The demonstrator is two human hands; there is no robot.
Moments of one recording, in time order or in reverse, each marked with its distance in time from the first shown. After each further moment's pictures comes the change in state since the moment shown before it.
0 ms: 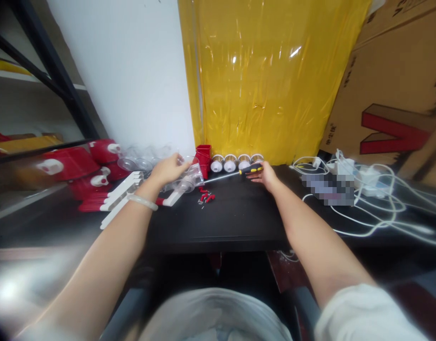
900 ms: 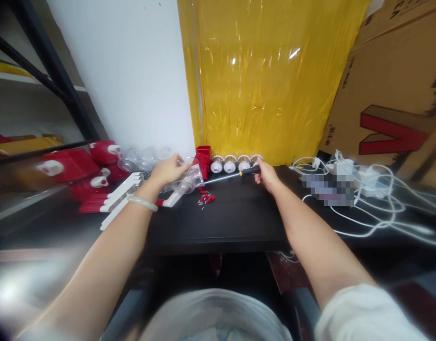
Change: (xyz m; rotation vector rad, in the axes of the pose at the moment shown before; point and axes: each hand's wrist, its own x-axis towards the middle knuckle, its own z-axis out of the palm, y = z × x) left_hand 0.002 -0.002 0.001 0.004 -0.006 -0.007; right_hand 0.005 0.006 -0.003 0.005 0.058 -0.161
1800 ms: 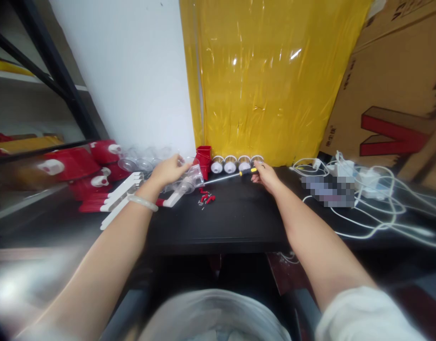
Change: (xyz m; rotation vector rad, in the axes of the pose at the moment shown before) left_hand 0.001 0.000 0.001 -0.008 0.005 0.002; right_hand -0.002 0.000 0.001 -0.066 -0.031 0.021
